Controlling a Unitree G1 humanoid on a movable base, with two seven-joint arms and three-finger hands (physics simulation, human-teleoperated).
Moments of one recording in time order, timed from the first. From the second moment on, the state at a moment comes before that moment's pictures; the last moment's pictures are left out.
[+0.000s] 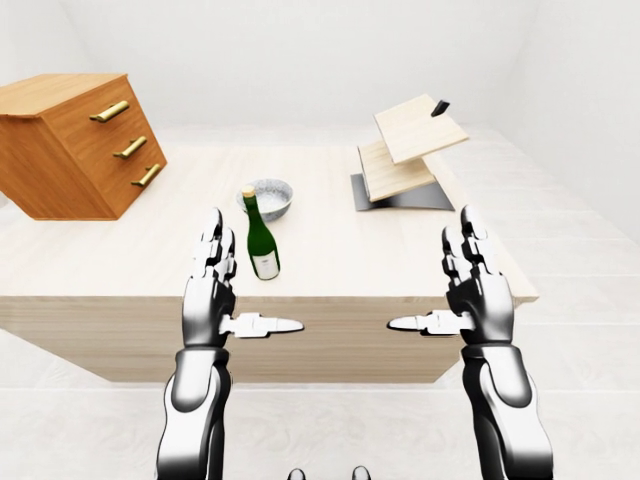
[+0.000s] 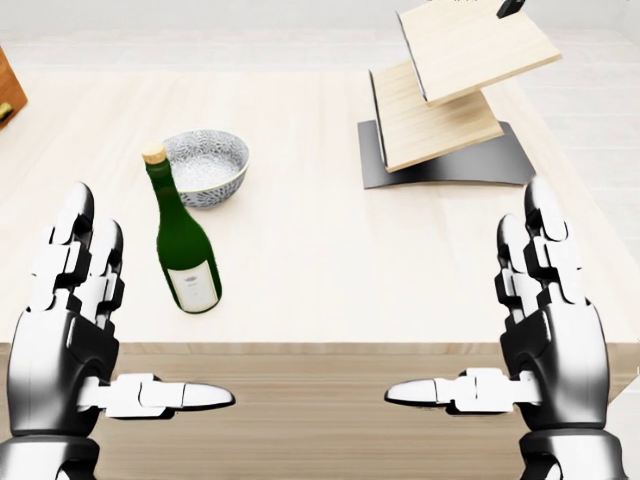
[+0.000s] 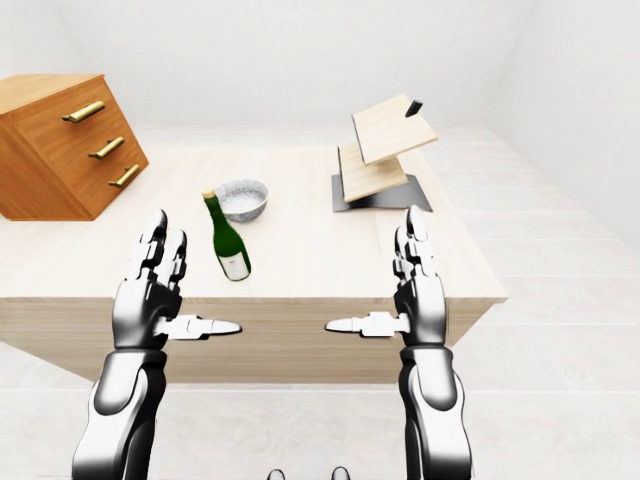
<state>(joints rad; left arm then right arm) 0.08 0.01 0.03 -0.47 -0.02 0.09 -0.05 0.11 -0.01 -0.07 -0.50 0.06 0.09 0.05</state>
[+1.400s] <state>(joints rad) 0.11 0.01 0.02 -0.40 -0.03 0.08 -0.06 0.13 0.00 -0.04 -0.53 0.08 0.09 0.05</state>
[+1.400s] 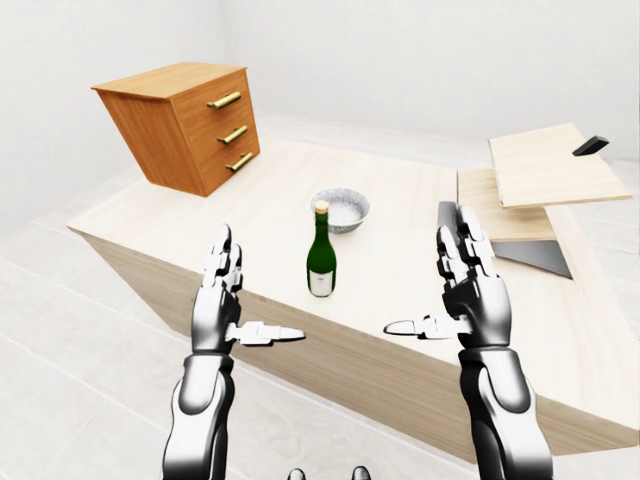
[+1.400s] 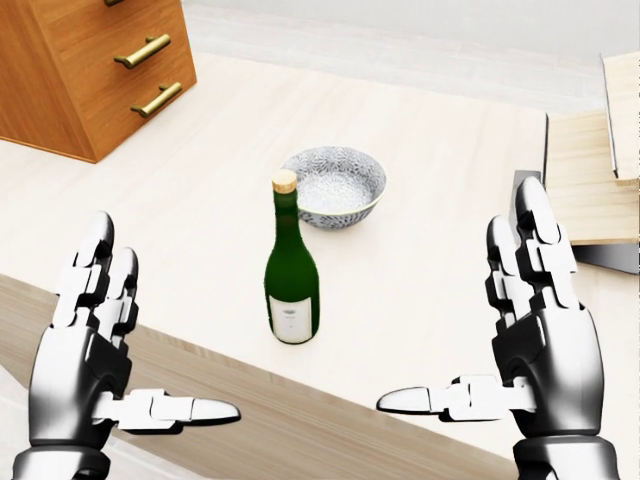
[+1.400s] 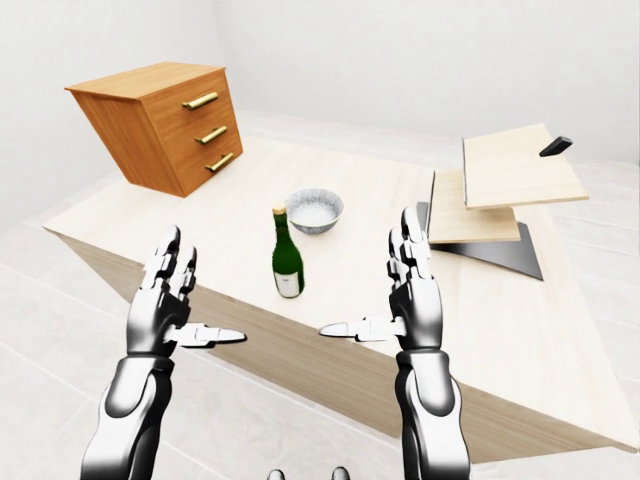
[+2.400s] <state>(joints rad) 0.12 0.00 0.02 -0.40 -0.03 0.08 -0.06 0.17 0.00 -0.03 -0.51 0.07 0.09 0.06</state>
